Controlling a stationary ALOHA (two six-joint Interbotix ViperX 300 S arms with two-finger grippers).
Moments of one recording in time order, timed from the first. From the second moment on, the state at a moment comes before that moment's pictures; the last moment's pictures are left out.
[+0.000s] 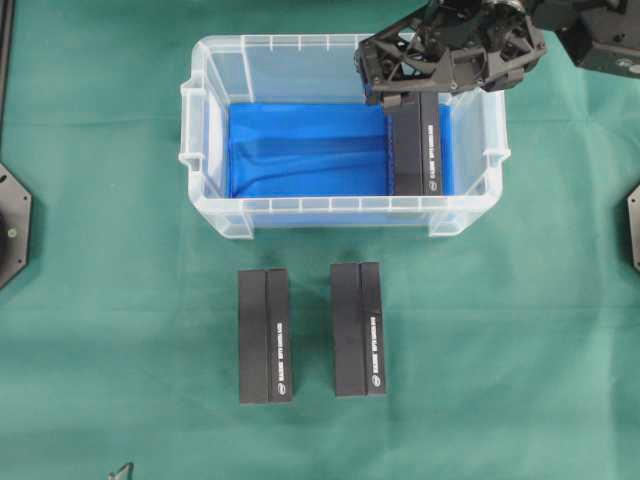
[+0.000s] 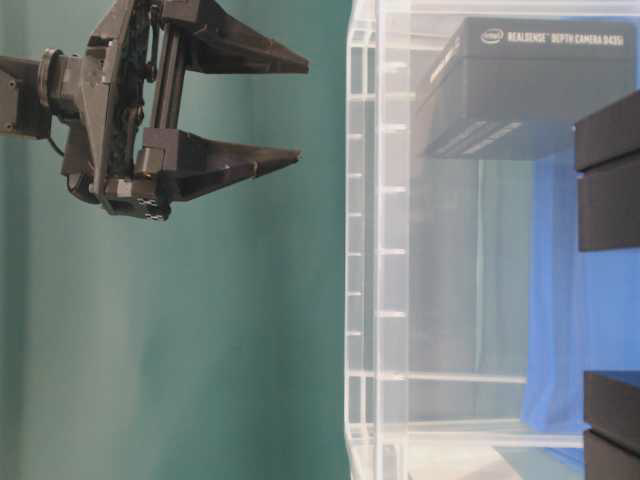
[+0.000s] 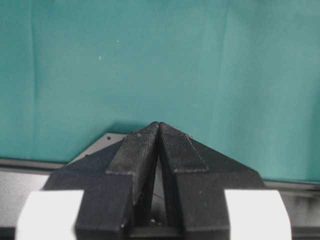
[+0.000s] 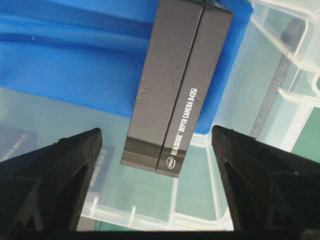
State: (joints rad) left arm -0.08 -0.80 0.47 0.04 1.50 -0.20; right arm -0.25 0.01 0.00 -0.06 1.37 1.26
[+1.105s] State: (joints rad) left arm -0.08 -0.80 0.47 0.04 1.50 -0.20; right arm -0.25 0.01 0.00 -0.06 1.37 1.27
